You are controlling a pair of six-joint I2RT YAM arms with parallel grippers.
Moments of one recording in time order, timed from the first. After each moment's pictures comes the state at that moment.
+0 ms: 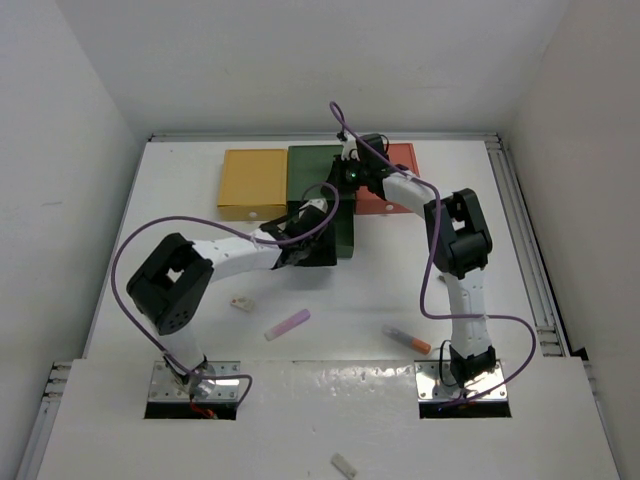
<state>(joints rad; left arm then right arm) -0.76 1.73 1.06 -0.20 -0.12 -0.70 0.38 2.22 1.62 -0.04 -0.45 0.30</state>
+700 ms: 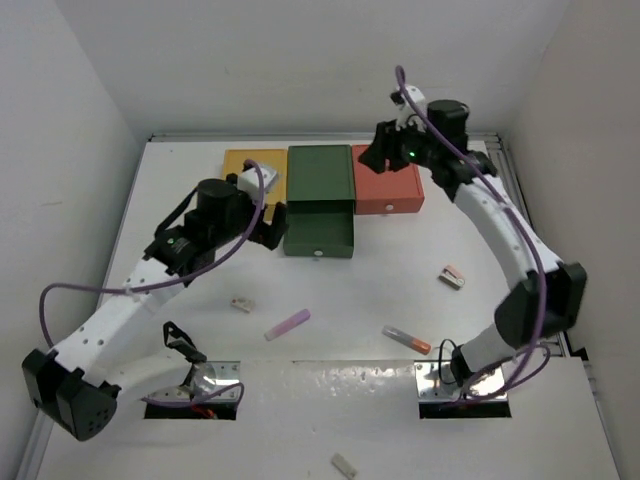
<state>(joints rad) -0.57 1.08 1.04 -0.36 0.03 -0.06 0.31 1.65 1.52 -0.29 -0.43 0.11</state>
